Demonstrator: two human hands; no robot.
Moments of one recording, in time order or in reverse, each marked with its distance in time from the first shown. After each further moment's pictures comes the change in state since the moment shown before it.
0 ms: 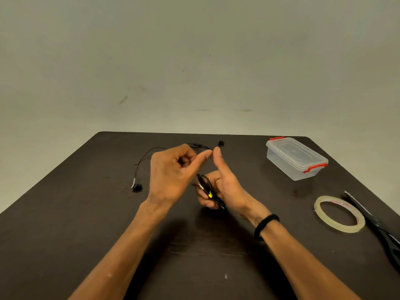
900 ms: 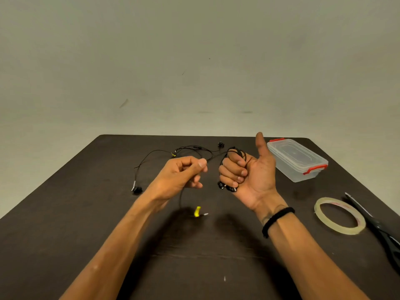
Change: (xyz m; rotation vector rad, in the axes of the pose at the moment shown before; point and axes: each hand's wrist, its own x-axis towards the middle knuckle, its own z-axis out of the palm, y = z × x) left_hand 0.003 -0.017 -0.001 -0.546 -0.501 -0.560; right_hand -0.009 -0.015 -0.032 0.889 0.143 -0.210
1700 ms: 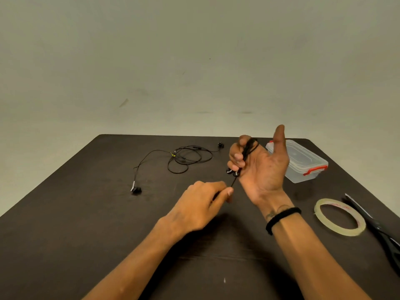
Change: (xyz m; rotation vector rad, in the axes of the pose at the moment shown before) left_hand -0.014 -0.023 0.050 0.871 -0.085 0.298; right_hand -0.005 -0.013 0.009 -0.092 0.043 -0.304
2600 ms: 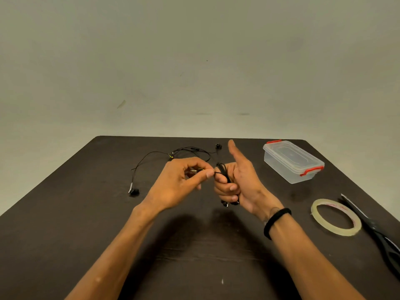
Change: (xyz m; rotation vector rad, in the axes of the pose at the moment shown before) left_hand 0.008 -0.016 -0.052 -0.409 0.145 -0.063; right_hand 0.003 0.017 -0.013 -0.509 -0.114 0.476
